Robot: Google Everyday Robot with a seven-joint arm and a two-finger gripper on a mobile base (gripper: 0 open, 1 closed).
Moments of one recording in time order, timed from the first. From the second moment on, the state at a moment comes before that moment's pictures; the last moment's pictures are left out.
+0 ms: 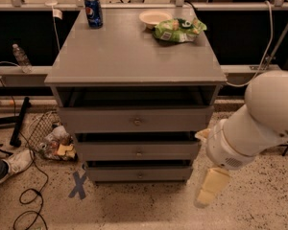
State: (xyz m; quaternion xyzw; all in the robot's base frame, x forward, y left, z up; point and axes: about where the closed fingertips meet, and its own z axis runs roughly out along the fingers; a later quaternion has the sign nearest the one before) arm 0.392 -0.135 0.765 -0.63 0.76 0.10 0.15
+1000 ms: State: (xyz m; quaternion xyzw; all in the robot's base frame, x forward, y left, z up) arm 0.403 -0.122 0.730 -0.63 0.76 0.09 0.16
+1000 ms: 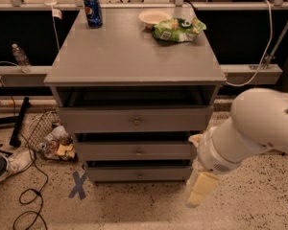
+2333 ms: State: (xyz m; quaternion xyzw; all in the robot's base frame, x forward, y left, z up) arm 0.473 -0.026 0.556 -0.64 0.72 0.12 0.23
